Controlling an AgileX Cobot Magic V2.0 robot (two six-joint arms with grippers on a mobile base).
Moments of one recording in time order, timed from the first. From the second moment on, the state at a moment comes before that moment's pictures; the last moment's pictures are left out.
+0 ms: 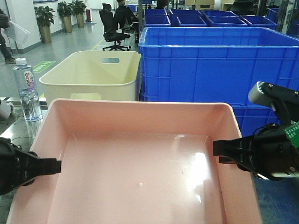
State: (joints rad) left arm -0.29 1.13 -1.04 -0.37 0.67 0.04; right arm 0.30 1.20 -1.16 0.10 0.73 0.27
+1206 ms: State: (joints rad) left arm -0.29 1.32 -1.04 -0.07 0.66 -0.18; right arm 0.31 1.48 -1.16 0.23 0.66 0.17
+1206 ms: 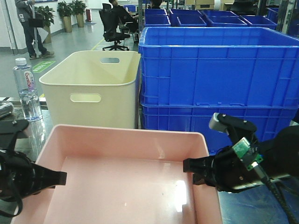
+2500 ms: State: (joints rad) left arm -0.28 1.17 -1.04 0.03 0.50 -0.12; right arm 0.30 1.40 -1.16 0.19 0.56 0.14
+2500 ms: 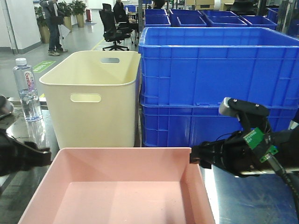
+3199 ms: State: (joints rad) left arm -0.29 0.84 -0.84 0.03 0.29 -0.10; right arm 0.30 1.38 -1.16 0.19 0.56 0.14
